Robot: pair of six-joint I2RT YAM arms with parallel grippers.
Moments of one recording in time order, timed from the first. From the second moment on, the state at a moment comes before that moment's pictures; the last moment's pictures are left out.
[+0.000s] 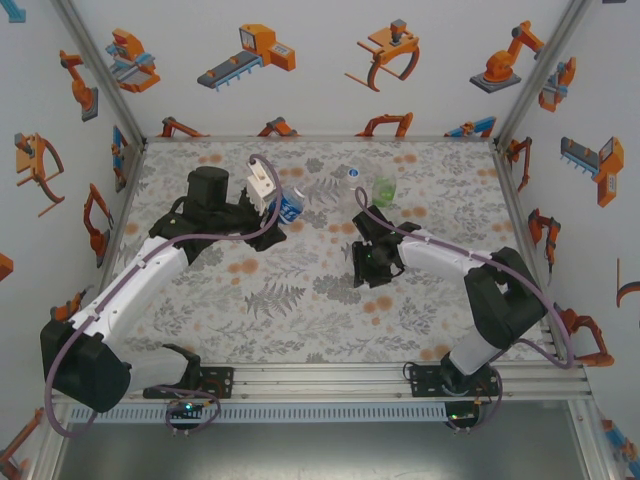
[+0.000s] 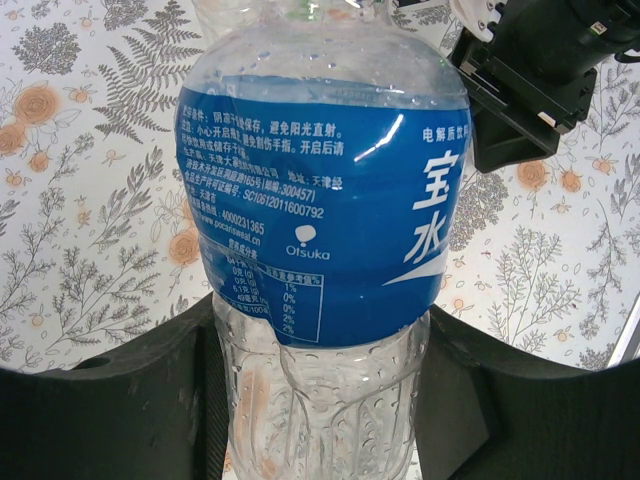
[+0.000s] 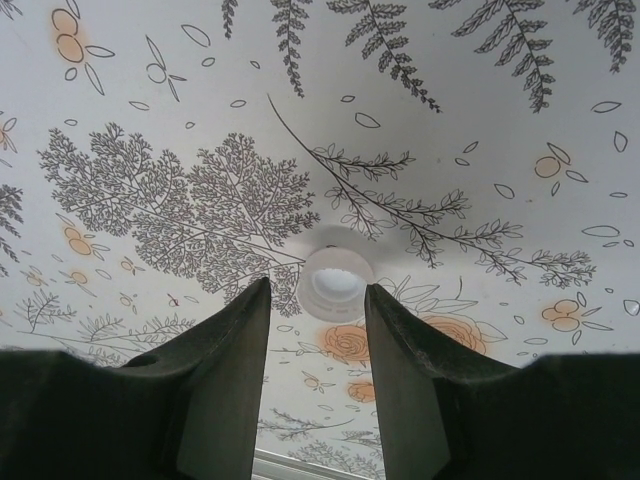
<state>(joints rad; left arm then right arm) -0.48 1.24 1.06 -0.42 0.52 0.33 0.63 1.61 0.96 -0.59 -0.07 0.54</state>
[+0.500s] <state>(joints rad) -0.48 1.24 1.06 -0.42 0.52 0.33 0.63 1.61 0.96 -0.62 -0.07 0.54</state>
